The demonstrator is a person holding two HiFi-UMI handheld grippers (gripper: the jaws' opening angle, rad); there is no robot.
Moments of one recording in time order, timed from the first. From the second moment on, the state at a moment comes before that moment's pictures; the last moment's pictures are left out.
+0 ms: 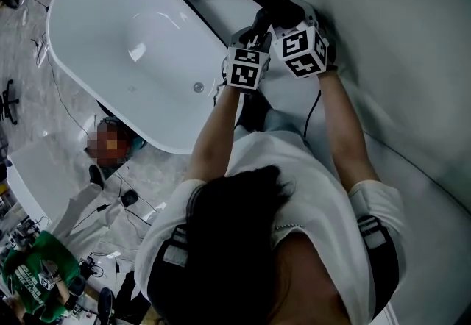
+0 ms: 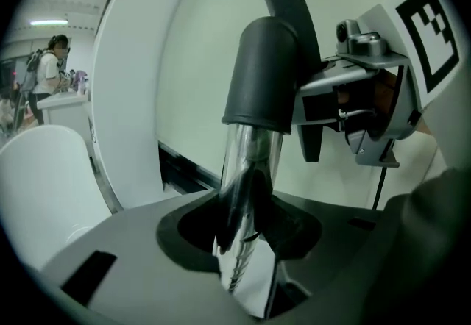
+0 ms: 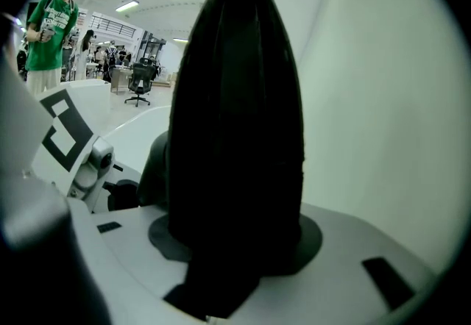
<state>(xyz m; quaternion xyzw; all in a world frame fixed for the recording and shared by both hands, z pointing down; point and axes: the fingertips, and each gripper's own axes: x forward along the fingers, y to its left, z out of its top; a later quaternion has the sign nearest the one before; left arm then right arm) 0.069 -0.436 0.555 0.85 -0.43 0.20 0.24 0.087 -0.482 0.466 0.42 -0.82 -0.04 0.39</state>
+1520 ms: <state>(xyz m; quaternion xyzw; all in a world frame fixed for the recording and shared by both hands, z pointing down) 0.073 -0.432 0.546 0.87 -0.41 0.18 0.21 0.097 -0.471 0.447 0.48 -0.79 -0.05 0.38</state>
